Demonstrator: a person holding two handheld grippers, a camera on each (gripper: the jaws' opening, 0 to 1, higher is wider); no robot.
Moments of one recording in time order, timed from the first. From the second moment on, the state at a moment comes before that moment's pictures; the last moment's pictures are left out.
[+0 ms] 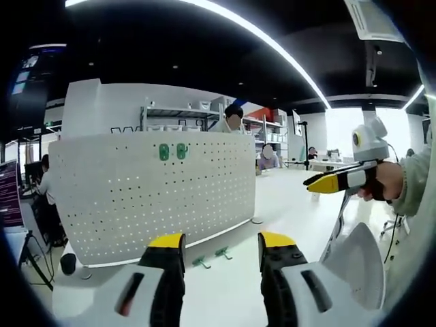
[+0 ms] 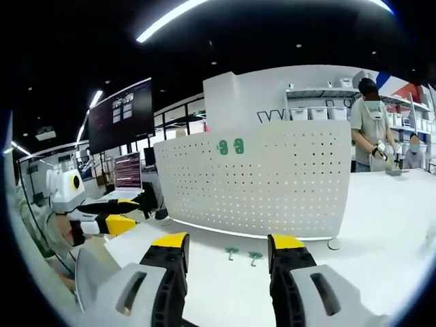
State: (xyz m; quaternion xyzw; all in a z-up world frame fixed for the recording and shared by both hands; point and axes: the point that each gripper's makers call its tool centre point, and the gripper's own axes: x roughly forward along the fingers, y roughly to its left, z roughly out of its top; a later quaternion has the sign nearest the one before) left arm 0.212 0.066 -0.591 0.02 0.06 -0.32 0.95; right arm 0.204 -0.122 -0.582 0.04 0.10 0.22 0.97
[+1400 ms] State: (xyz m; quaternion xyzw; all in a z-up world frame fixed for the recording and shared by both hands) left arm 0.309 0.040 -0.671 0.19 0.19 -0.42 0.87; right arm 0.218 -0.146 -0.611 0.07 0.13 0.17 0.97
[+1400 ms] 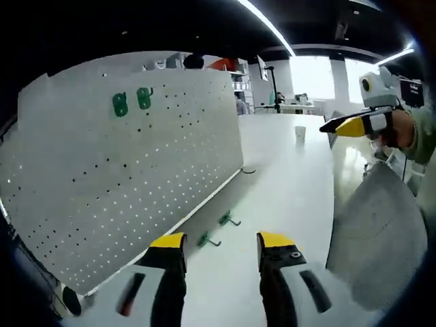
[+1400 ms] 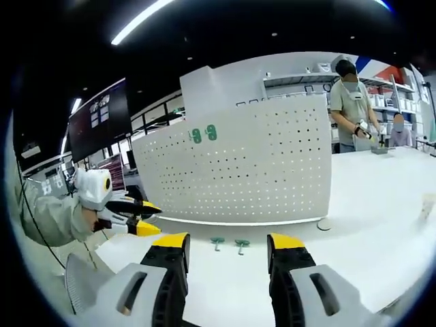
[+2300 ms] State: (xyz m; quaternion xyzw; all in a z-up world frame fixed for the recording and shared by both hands) left arm 0.409 0.013 -0.797 0.37 0.29 -0.52 0.72; right arm 0.222 -0.155 -0.630 0.10 0.16 0.13 0.97
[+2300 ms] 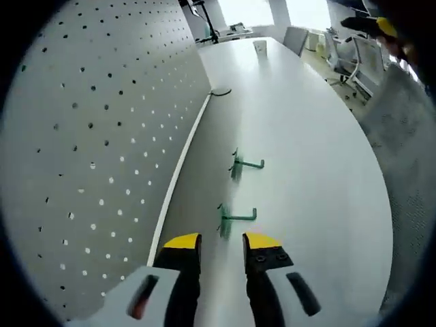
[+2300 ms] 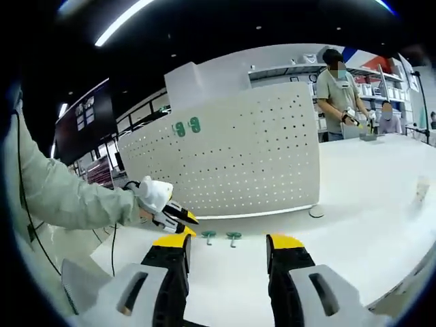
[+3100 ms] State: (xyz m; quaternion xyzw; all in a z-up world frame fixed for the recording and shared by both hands) left arm 0.422 0.005 -0.825 0.35 0.31 -0.51 0.72; right arm 0.207 -0.166 -0.639 0.10 0.17 0.10 0.97
